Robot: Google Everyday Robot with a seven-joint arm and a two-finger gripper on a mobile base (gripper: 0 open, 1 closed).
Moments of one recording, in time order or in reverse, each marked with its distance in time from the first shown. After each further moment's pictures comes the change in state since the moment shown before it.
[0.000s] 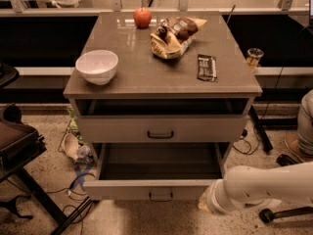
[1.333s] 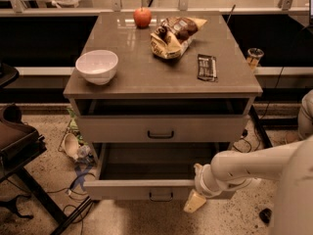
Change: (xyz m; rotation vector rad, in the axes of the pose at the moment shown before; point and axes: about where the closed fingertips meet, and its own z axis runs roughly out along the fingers) arm -0.046 -0.050 0.042 0.014 -0.083 -0.092
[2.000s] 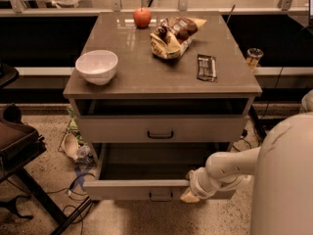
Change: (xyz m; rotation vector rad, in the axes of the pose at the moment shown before) arm 0.008 0.009 0.053 -0.102 -0.017 0.031
